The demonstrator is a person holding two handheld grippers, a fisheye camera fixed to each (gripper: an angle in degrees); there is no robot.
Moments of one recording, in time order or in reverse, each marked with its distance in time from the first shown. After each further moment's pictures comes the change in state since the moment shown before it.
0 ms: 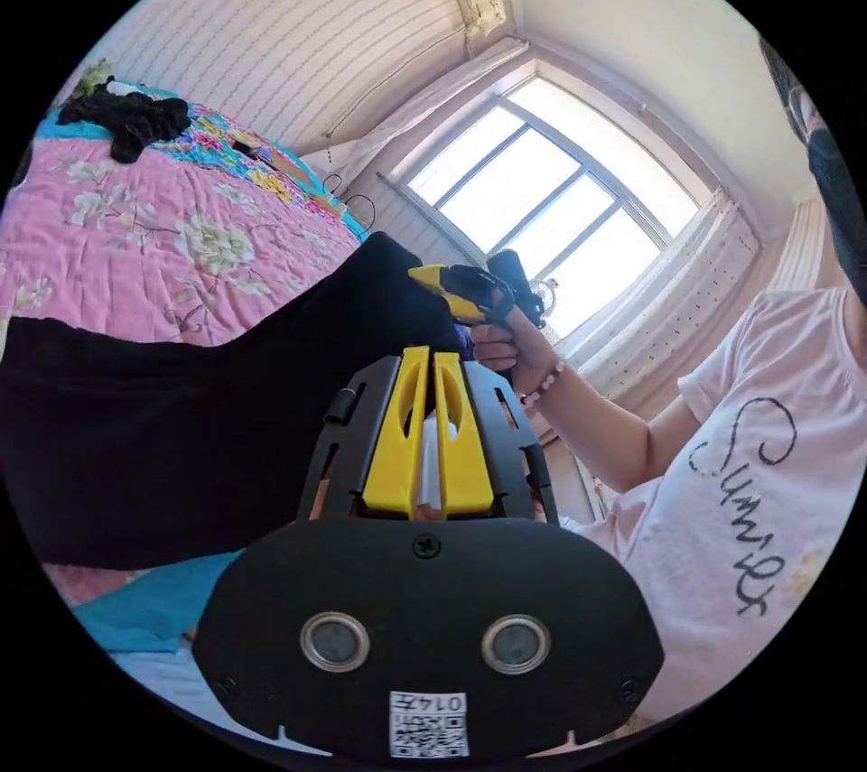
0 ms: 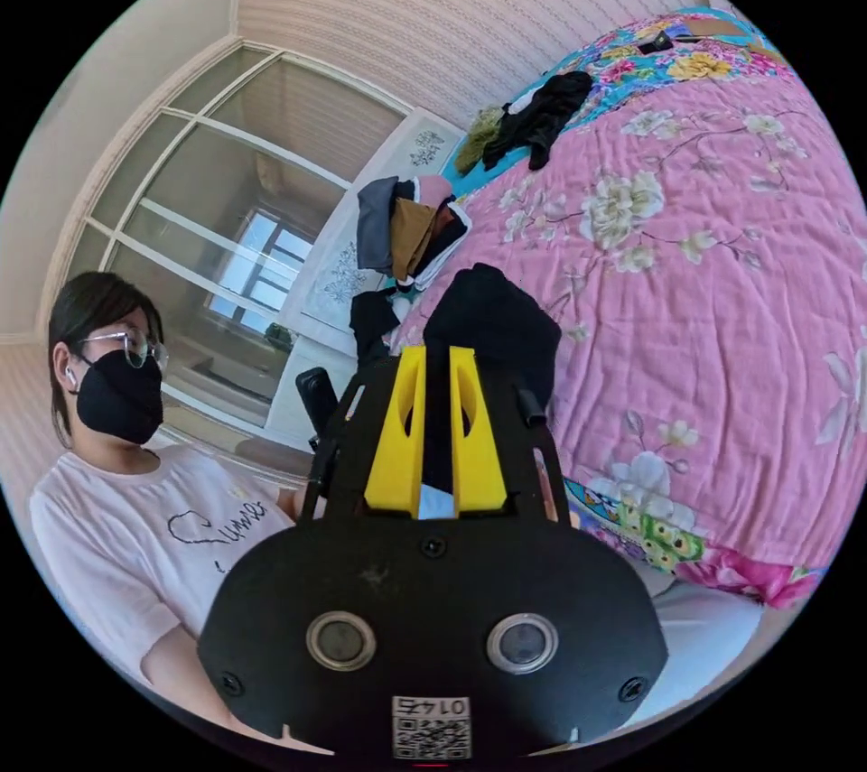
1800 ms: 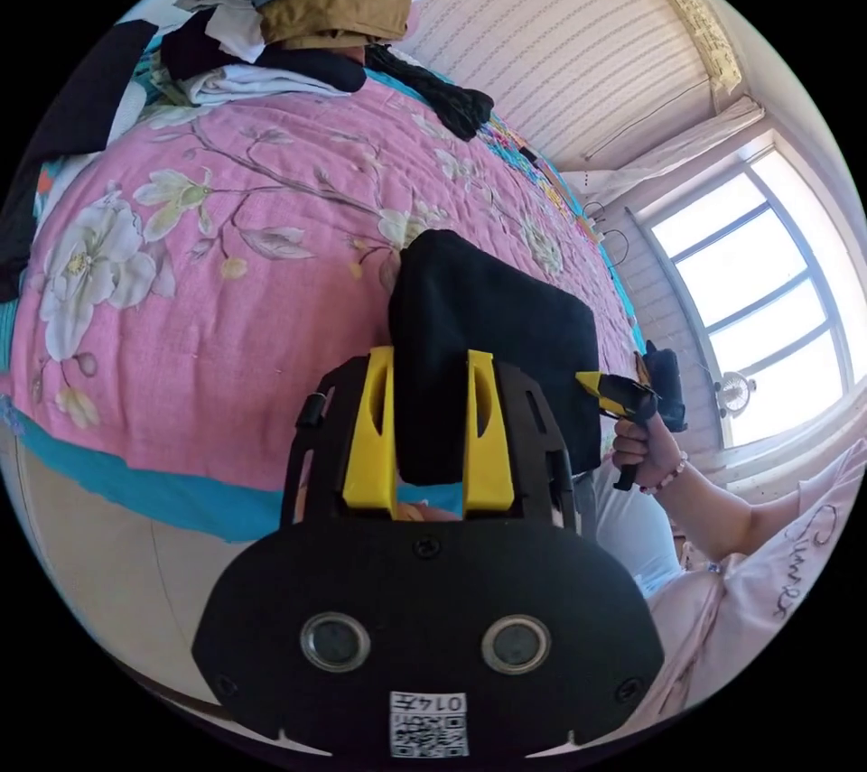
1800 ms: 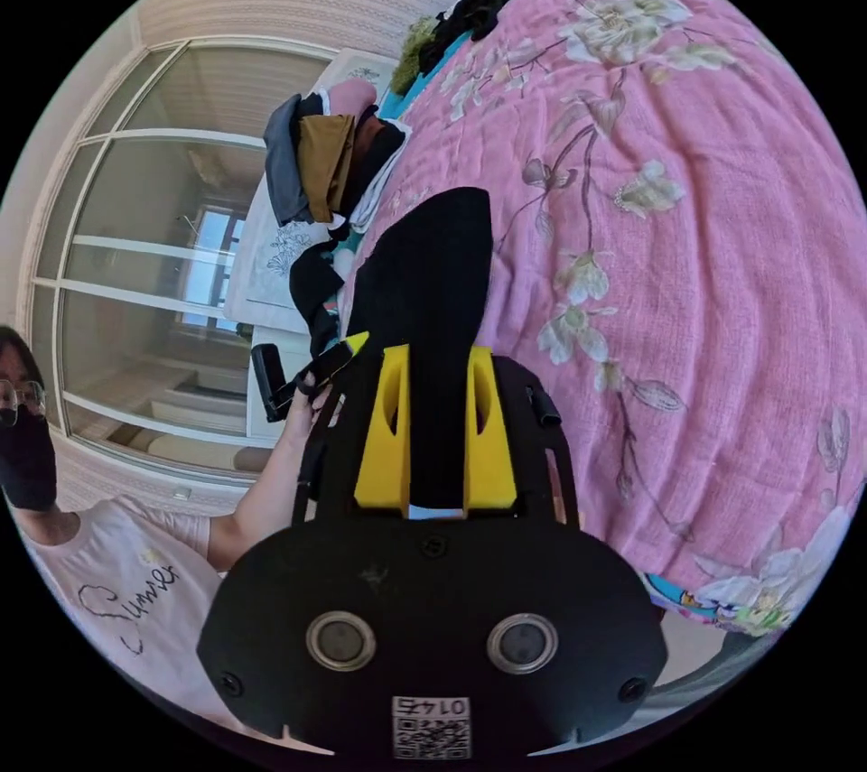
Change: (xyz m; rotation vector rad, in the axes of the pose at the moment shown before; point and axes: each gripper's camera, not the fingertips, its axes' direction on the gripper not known) left arm -0.173 -0.014 0.008 -0.060 -0.546 -0.410; right arm 0.075 0.067 0.046 -0.139 0.056 0.186
